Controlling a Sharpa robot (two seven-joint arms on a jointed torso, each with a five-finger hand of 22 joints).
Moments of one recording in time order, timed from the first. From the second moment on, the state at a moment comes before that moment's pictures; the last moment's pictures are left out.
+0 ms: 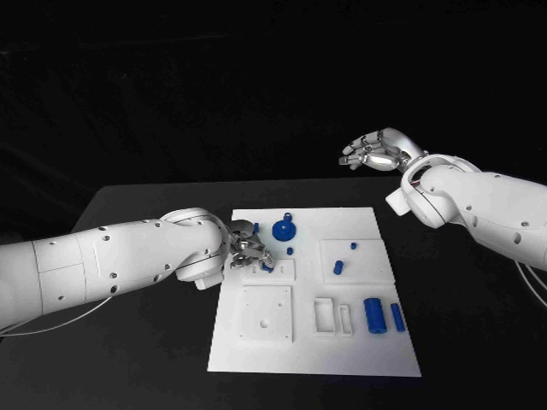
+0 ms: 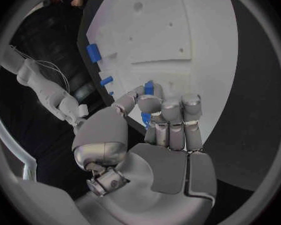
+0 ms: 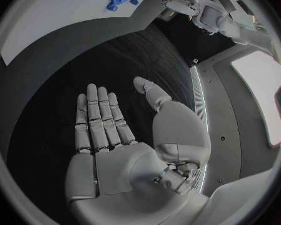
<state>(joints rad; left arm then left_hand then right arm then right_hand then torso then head) 1.39 -0.64 -0.24 1.39 -0.89 -0.05 -0.44 0.82 0.02 0.64 -0.24 0.33 1.06 0.06 0.35 0.73 1.42 -0.12 1.09 0.58 1.23 -0.18 1.35 0.69 0.09 1.01 -0.16 1.18 1.27 1.38 -0.60 -0.03 1.00 -0.78 -0.33 0.20 0.94 -0.12 0.45 -0.28 0.51 0.80 0.21 0.25 0.46 0.90 0.16 0.45 0.18 0.92 0.14 0.31 0.63 0.18 0.58 0.20 0.24 1.22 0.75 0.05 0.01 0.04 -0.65</state>
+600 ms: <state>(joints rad) 1.39 -0.64 -0.24 1.39 -0.90 -0.04 -0.44 0.82 0.02 0.64 -0.24 0.33 1.06 0.06 0.35 0.76 1.41 -0.12 1.09 0.58 1.24 -0.18 1.35 0.69 0.09 1.01 -0.16 1.18 1.27 1.38 -0.60 -0.03 1.01 -0.78 -0.33 0.20 0.94 -0.12 0.45 -0.28 0.51 0.80 0.21 0.25 0.46 0.90 0.16 0.45 0.17 0.92 0.14 0.31 0.63 0.18 0.58 0.21 0.24 1.22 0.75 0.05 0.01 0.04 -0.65</state>
